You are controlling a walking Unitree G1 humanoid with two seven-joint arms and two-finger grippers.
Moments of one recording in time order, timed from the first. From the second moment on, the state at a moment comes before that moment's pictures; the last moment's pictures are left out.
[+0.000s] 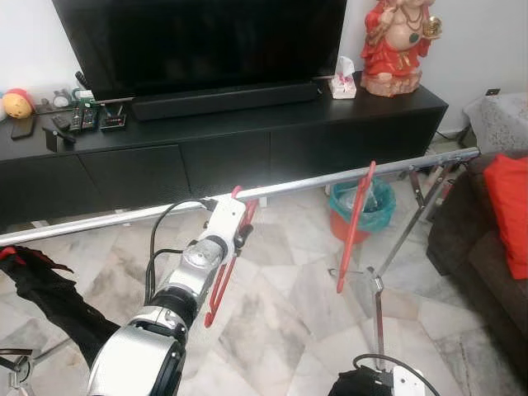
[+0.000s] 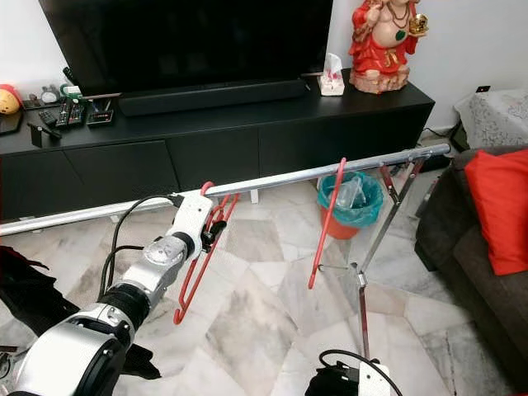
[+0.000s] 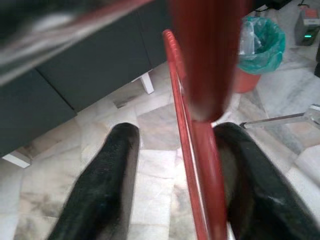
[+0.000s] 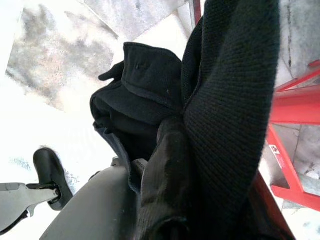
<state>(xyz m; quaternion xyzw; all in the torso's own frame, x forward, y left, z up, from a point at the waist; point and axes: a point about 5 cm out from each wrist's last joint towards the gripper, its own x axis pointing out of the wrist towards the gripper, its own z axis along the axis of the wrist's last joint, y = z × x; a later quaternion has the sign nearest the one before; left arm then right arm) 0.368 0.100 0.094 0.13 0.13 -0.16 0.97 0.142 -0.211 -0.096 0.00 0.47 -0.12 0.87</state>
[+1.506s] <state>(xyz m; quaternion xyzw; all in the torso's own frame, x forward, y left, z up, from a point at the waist) 0.349 0.125 0.101 0.05 0.01 -0.15 0.99 0.119 -0.214 -0.103 0.00 0.50 -0.12 0.86</state>
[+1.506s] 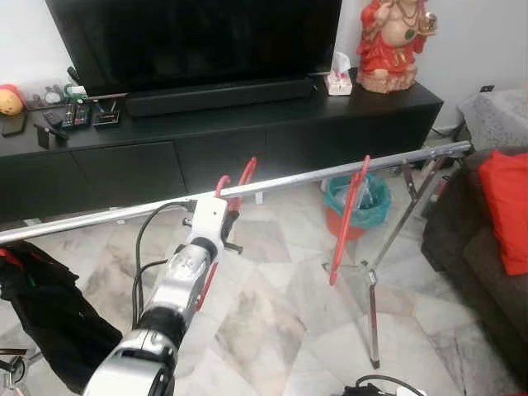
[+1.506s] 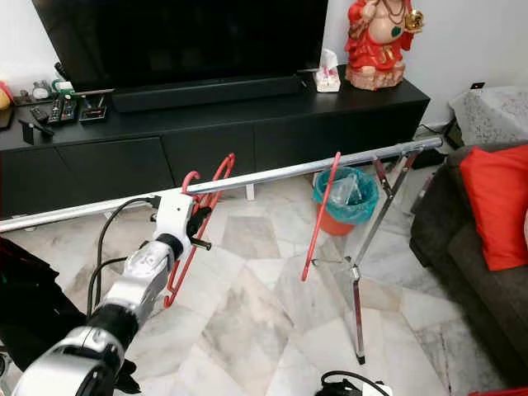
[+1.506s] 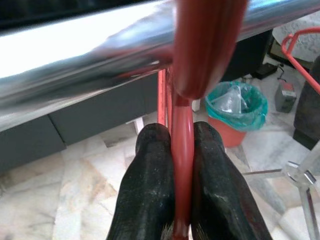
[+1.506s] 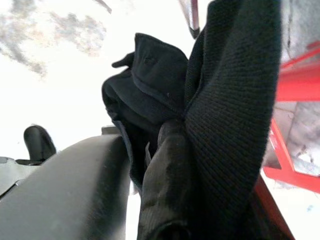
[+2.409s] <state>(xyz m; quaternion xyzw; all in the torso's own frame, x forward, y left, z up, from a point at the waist) 0.253 0.186 -0.022 0.08 0.24 -0.08 0.96 0.123 -0.203 -0.104 -0.01 0.50 -0.11 0.86</state>
